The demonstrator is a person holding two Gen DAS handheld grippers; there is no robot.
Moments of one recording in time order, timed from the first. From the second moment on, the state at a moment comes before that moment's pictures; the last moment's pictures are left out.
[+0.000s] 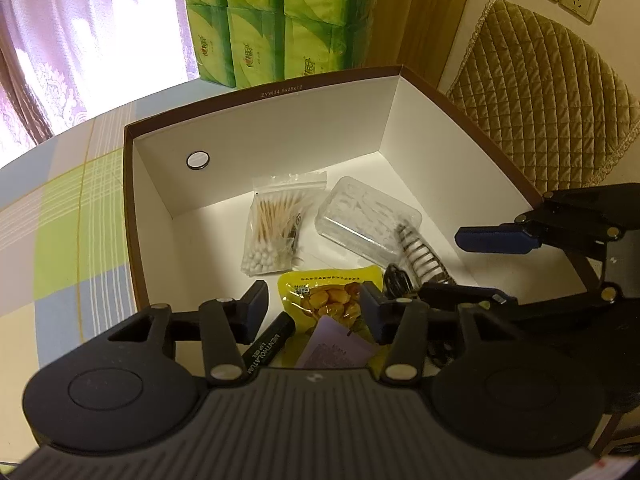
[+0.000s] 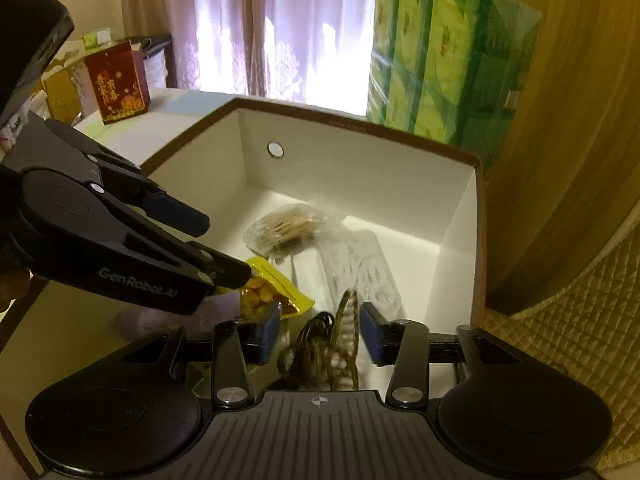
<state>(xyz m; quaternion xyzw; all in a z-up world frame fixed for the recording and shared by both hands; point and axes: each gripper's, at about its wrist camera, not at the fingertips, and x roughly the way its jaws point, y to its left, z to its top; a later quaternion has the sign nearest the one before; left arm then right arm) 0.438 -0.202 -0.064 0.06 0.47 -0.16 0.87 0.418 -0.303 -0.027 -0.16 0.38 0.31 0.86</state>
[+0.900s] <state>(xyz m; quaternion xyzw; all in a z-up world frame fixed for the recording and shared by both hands) 0.394 -0.172 -0.019 0.01 0.42 -0.14 0.90 0.371 -0.293 -0.003 -0.14 0.38 0.29 0.87</state>
